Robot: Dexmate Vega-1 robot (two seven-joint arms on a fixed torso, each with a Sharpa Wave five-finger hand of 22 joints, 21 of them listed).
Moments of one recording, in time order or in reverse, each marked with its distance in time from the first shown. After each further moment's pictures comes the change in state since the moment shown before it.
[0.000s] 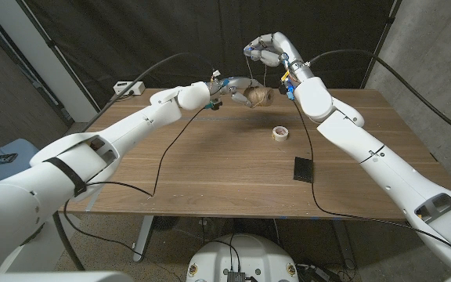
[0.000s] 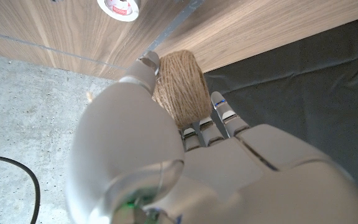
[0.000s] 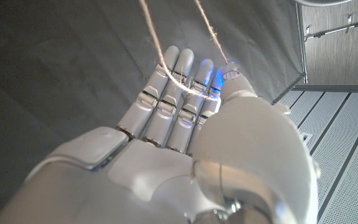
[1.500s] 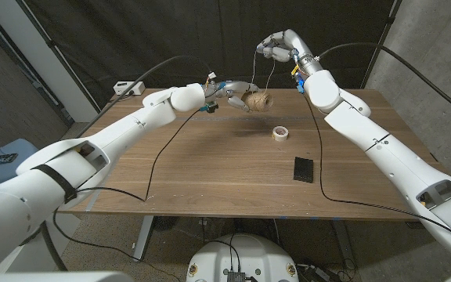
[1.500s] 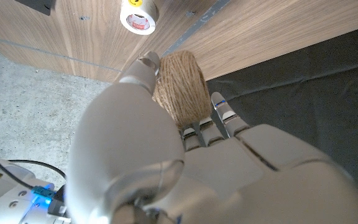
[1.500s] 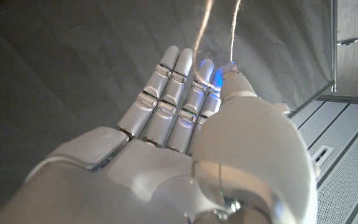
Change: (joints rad) left arm 0.045 0.063 -0.043 -0.096 -0.014 -0.028 -0.075; left_hand -0.002 0.005 0.003 -0.003 -0.001 0.002 -0.002 -0.002 0.000 0.000 0.000 -0.008 0.006 0.000 0.000 0.000 0.000 -0.004 0.004 0.000 0.000; right arm 0.069 -0.031 0.014 0.129 -0.003 0.019 0.013; right_hand 0.012 0.004 0.000 0.000 0.000 0.007 -0.004 0.000 0.000 0.005 0.005 0.000 0.002 0.007 -0.004 -0.016 0.002 0.000 0.000 0.008 0.000
